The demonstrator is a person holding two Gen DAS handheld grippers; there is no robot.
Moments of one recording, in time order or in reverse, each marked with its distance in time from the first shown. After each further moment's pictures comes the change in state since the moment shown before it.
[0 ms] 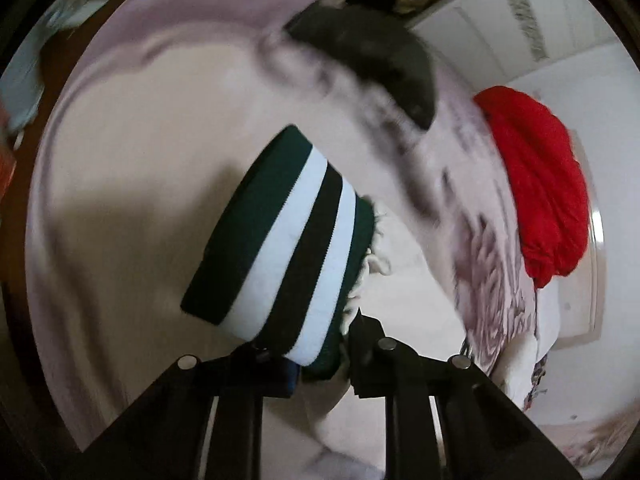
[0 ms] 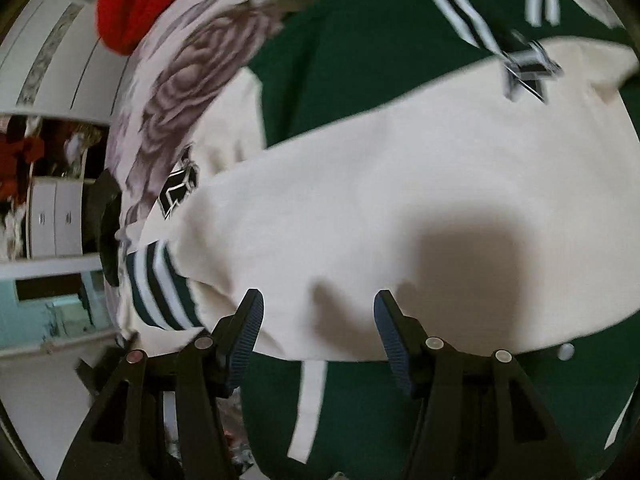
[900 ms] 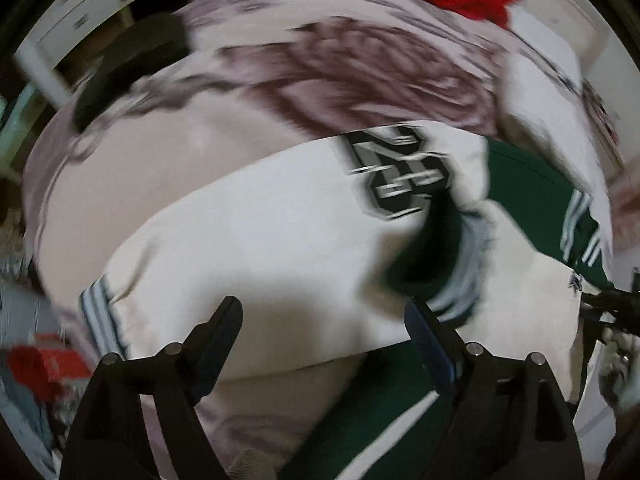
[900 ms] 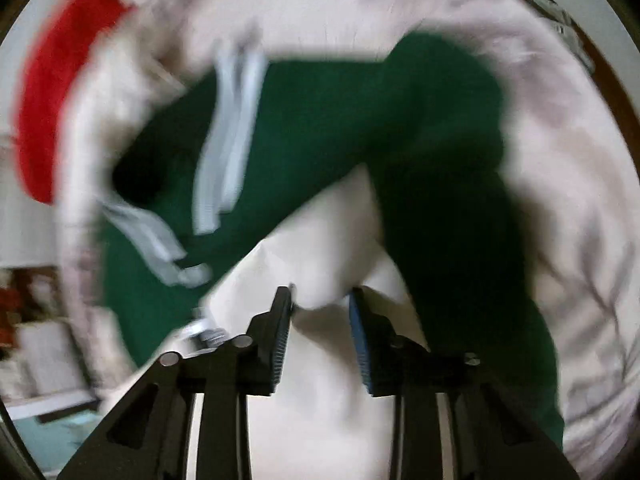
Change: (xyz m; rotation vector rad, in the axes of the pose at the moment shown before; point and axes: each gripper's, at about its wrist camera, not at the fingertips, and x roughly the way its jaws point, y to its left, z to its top) left arm 0.019 -0.166 -0.181 0.787 0.250 0.305; right arm -0.037 -0.271 0.158 0.351 -0.132 -0.134
